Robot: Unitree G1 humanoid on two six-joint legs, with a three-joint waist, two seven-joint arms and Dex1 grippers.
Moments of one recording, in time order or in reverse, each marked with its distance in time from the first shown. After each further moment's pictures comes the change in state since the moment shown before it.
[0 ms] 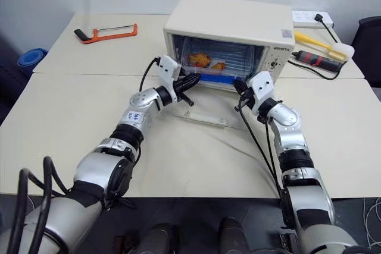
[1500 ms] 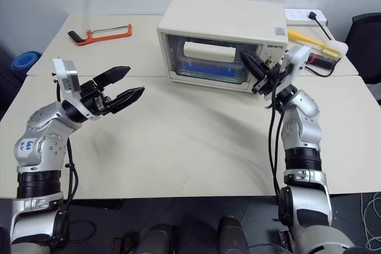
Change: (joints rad) left arm 0.492 0.397 0.201 -0.953 -0.427 0.478 -0.232; right arm -0.122 0.039 -0.208 -0.111 0.354 0.168 0.248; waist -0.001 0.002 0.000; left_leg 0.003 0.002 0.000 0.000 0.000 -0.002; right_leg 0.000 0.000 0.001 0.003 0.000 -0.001
